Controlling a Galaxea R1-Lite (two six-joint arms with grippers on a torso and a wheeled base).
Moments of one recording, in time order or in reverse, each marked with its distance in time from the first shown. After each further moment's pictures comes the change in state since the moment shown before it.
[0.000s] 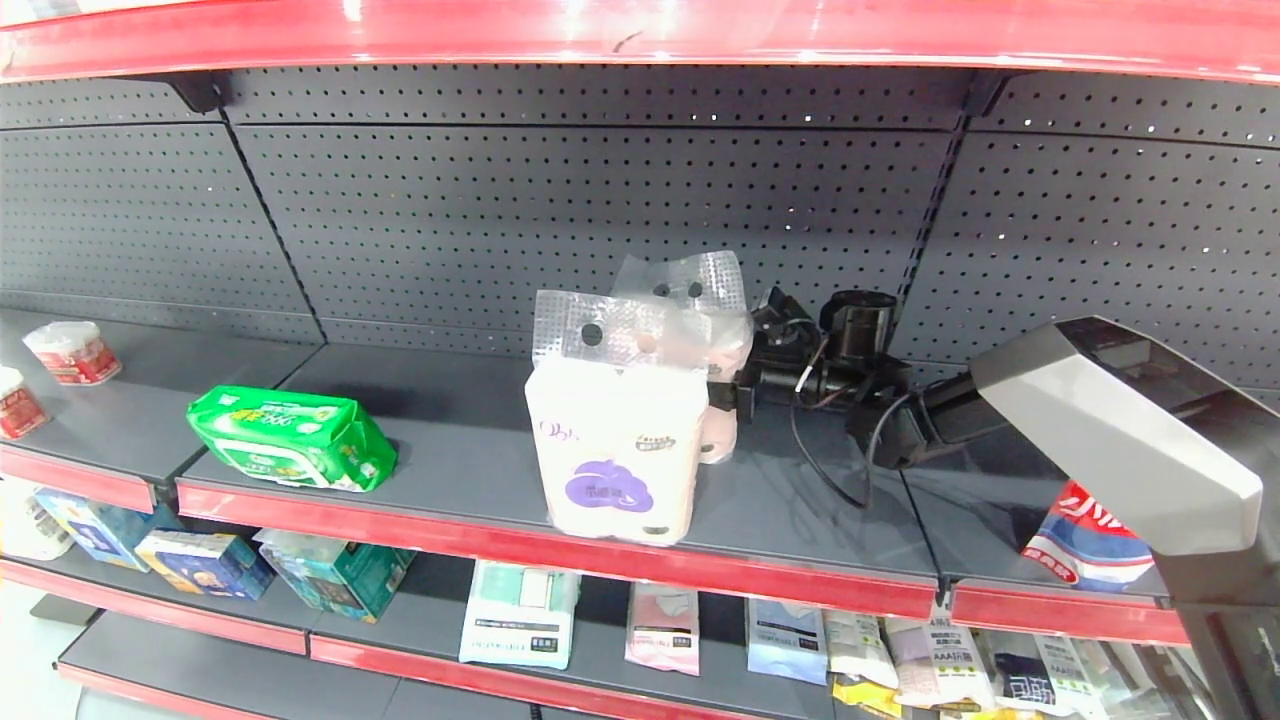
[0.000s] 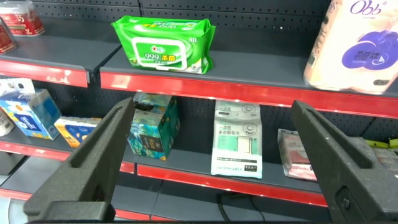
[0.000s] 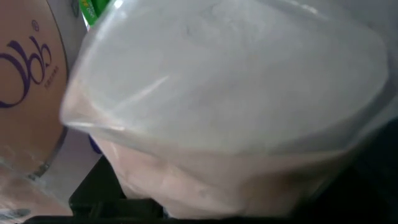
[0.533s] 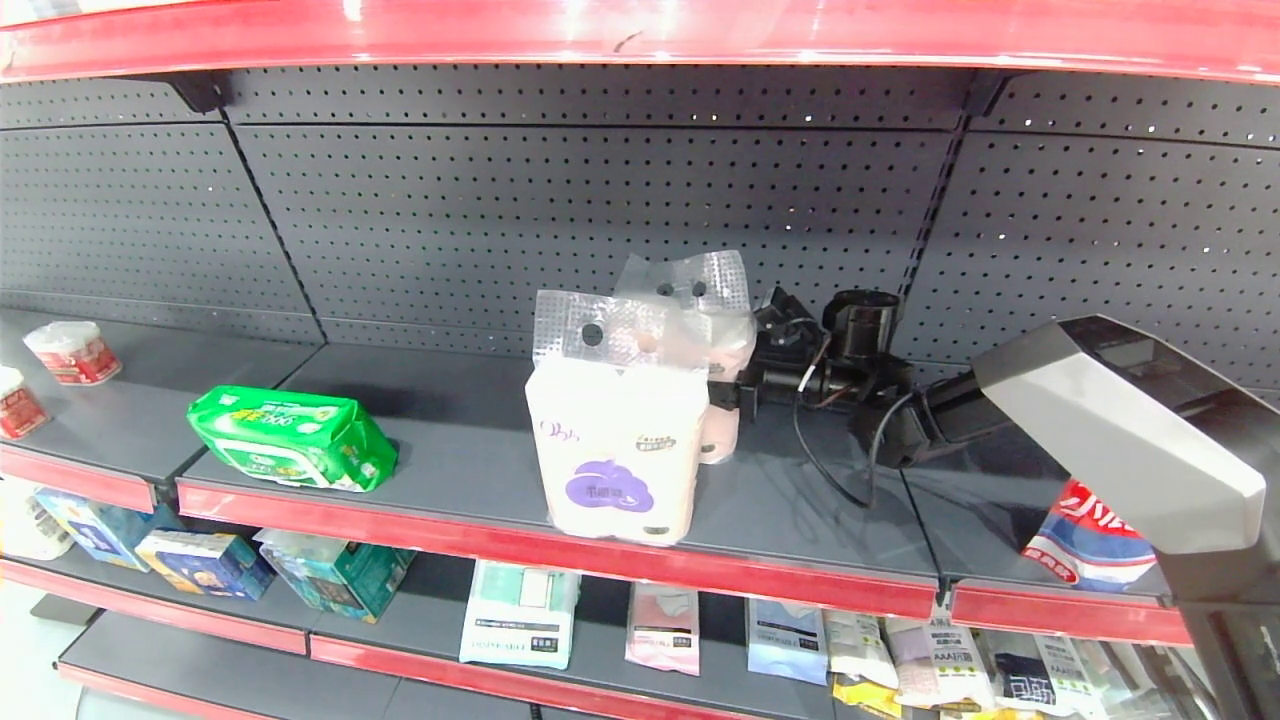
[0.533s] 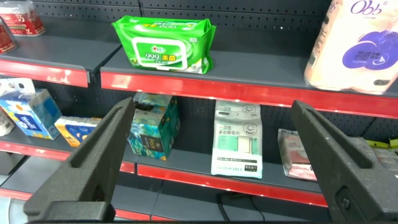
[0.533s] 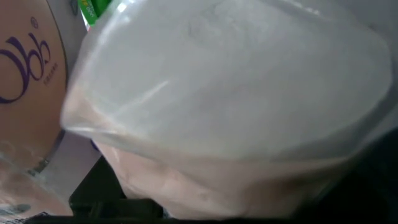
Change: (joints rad) left arm 0.000 0.000 0.000 0.000 -0.001 0.000; right arm -0.011 -0.004 0.002 0.005 0.002 -0.003
